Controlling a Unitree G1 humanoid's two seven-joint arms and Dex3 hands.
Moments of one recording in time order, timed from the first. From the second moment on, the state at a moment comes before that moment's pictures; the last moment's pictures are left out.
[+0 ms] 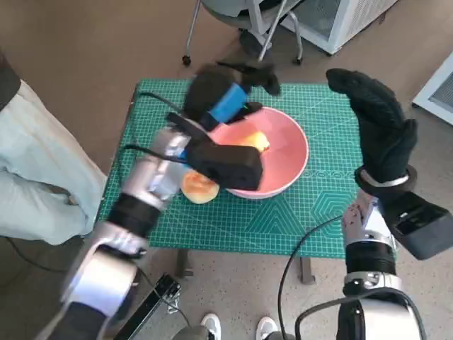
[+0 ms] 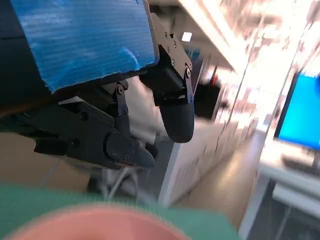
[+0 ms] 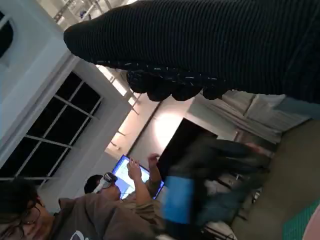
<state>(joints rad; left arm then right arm) -1.09 0.20 -0.37 0.89 0.63 -0.31 0.18 -0.83 -0.15 -0.26 0.87 0.37 -1.05 0.67</state>
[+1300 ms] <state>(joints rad) -0.74 0.44 -0.18 0.35 0.41 -0.31 -0.26 -0.77 -0.15 -0.23 0.80 0.34 -1.05 0.57</state>
